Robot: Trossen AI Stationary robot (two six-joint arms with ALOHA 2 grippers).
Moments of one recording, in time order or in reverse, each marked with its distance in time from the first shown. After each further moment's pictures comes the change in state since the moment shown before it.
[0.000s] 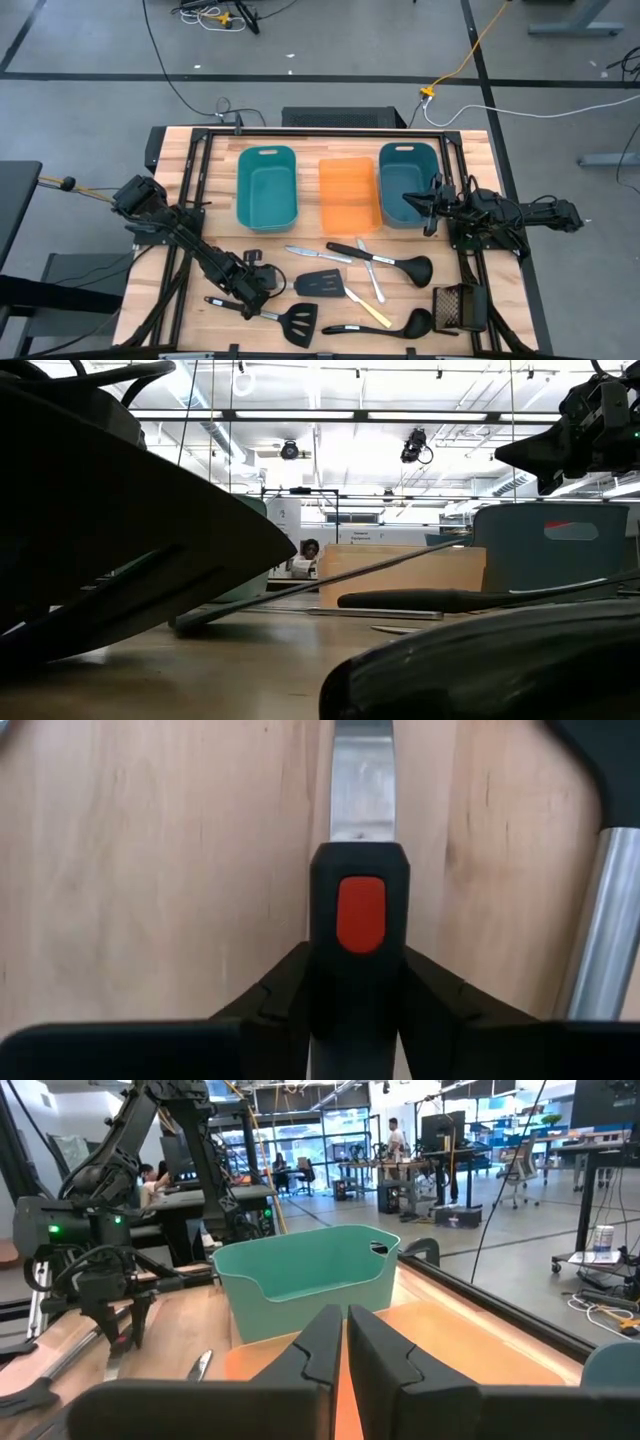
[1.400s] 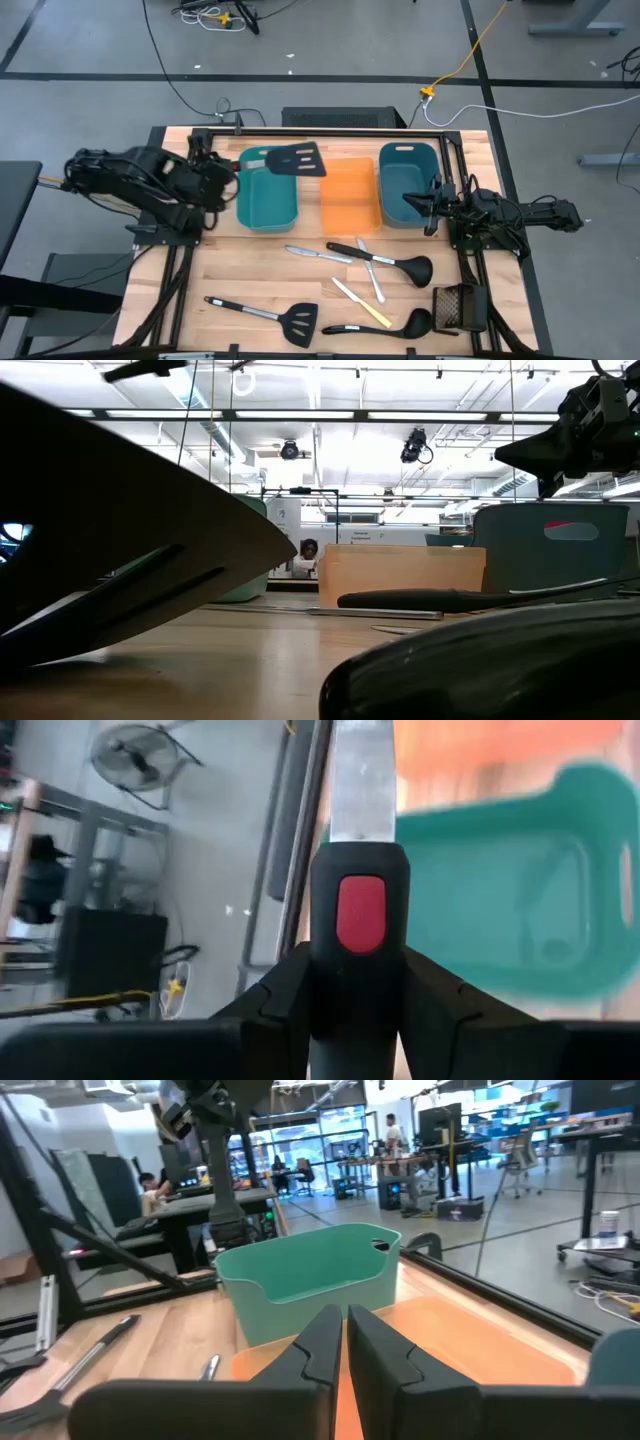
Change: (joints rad) left arm 0.459 -0.571 0.634 -1.123 -0.580 0.580; right arm 0.000 0.000 0.000 -0.001 0.012 0.051
